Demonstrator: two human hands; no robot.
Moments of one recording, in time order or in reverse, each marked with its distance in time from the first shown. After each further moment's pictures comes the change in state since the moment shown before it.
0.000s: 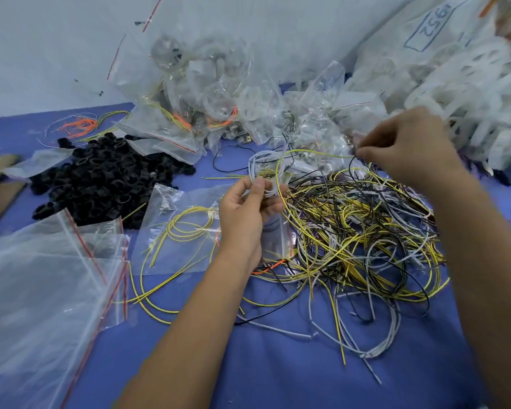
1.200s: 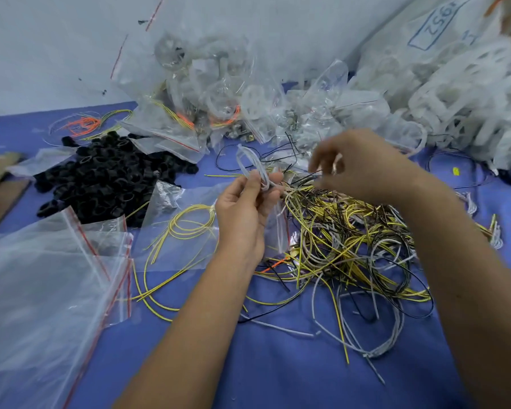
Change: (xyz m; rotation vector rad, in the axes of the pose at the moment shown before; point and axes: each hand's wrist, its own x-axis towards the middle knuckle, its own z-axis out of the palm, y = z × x) left_hand -0.003 0.011 0.002 -0.215 0.019 -0.061; right_hand -0.015 -0.049 0.025 -0.125 -0.300 -0.260
